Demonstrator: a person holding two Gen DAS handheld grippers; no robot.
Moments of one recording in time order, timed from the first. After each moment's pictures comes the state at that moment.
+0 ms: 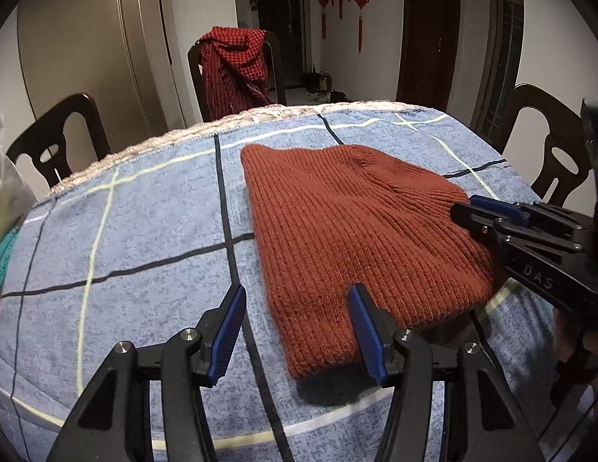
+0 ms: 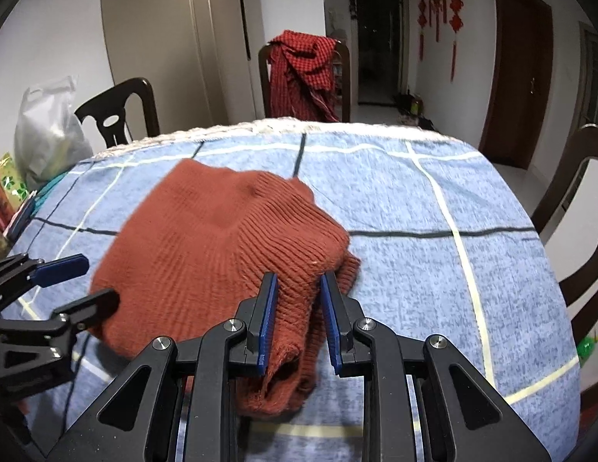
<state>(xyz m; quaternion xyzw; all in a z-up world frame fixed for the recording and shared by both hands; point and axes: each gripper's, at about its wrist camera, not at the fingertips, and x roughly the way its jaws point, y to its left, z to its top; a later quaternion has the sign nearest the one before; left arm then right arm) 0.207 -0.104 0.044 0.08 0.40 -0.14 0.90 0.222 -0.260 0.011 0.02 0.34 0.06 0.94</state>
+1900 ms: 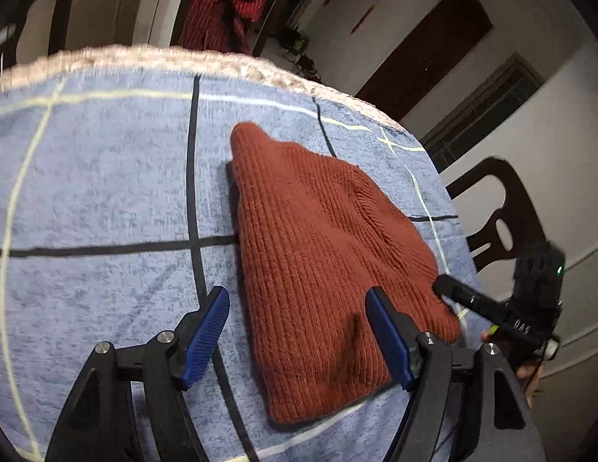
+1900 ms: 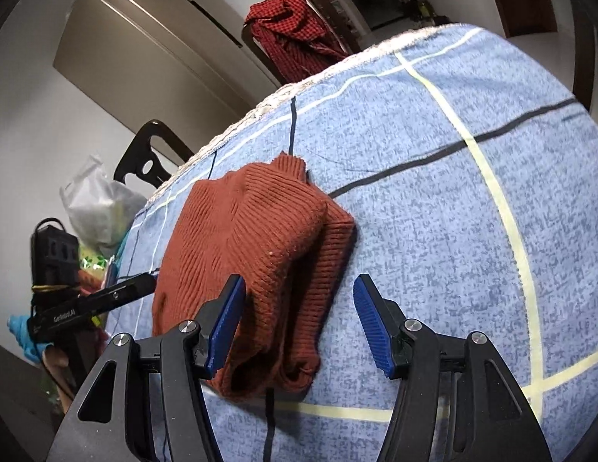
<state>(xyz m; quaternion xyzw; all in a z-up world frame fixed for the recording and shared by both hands) 0.281 -0.060 0.038 -0.14 0.52 -0.25 0.81 0.243 -0.332 -0.008 0.26 0.42 0.18 0.85</state>
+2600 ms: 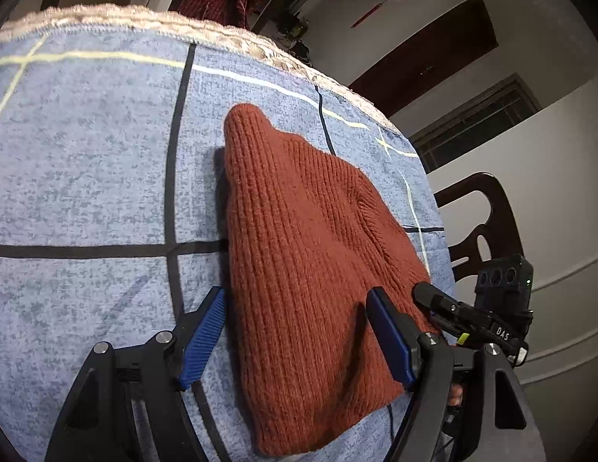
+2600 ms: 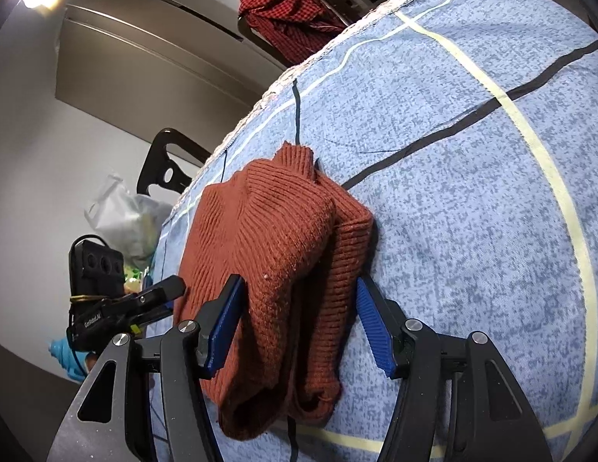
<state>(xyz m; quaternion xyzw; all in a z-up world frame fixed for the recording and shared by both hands) 0.303 -0.061 0.017 -0.20 0.54 -0.28 0.77 0.267 -0.336 -0.029 0.33 0.44 0.23 0.80</state>
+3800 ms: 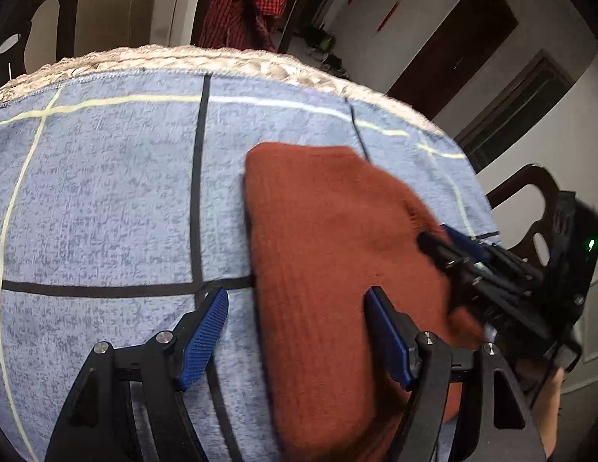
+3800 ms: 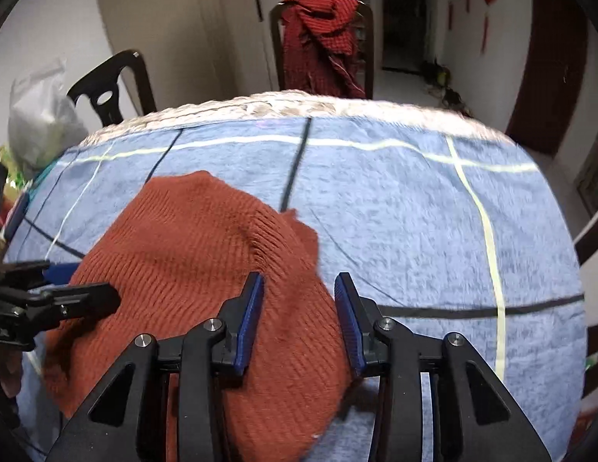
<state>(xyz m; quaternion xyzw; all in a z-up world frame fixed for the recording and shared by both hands) 0.313 -0.083 0.022 -0.10 0.52 -0.20 0.82 0.316 -0.273 0.001 0.02 0.41 0.11 0.90</state>
